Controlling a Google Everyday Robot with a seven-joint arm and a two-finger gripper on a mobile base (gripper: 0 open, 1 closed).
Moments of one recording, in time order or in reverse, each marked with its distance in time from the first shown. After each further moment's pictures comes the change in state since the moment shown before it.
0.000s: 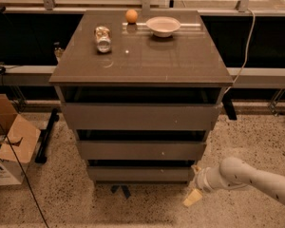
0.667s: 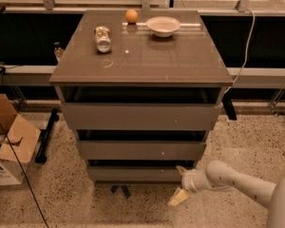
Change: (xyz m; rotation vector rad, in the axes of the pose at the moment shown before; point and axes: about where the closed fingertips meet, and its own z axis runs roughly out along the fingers) arm -0.020 0.003 0.078 -0.052 -0.109 -0.081
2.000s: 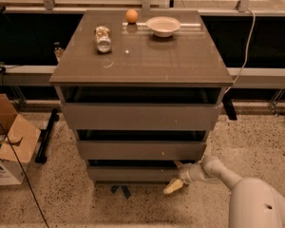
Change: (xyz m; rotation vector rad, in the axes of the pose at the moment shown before) arm 0.033 -0.076 0.077 -0.017 -0.113 0.113
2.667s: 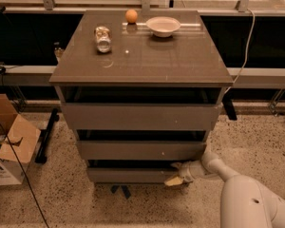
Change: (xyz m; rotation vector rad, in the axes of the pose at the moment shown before) arm 0.010 -0.016 0.003 -0.024 0.048 0.016
